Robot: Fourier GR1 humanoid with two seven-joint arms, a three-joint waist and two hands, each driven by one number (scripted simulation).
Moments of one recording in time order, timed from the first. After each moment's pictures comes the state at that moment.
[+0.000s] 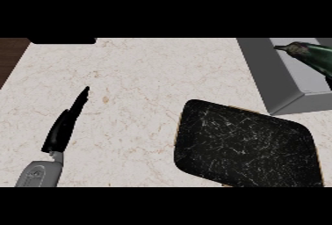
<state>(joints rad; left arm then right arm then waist) -0.14 0.24 -0.01 -1.33 -0.23 -0.01 -0.04 -0.49 -0.63 -0.16 -1.72 0.84 0.33 0.22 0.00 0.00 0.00</state>
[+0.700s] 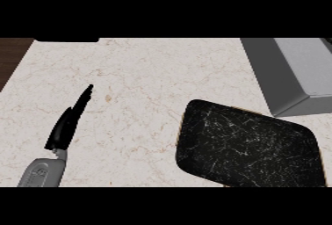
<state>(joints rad) -0.16 0.22 -0.01 -1.33 -0.25 -0.02 -0.03 -0.67 -0.77 -0.27 -1.09 0.92 0.19 -0.02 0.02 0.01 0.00</state>
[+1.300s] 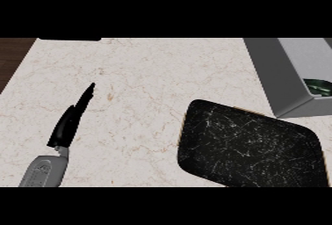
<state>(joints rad) -0.18 0.22 -0.01 -1.30 -0.25 -0.03 -0.05 -0.77 -0.74 -0.31 -0.64 0.85 0.23 -0.25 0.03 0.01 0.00</state>
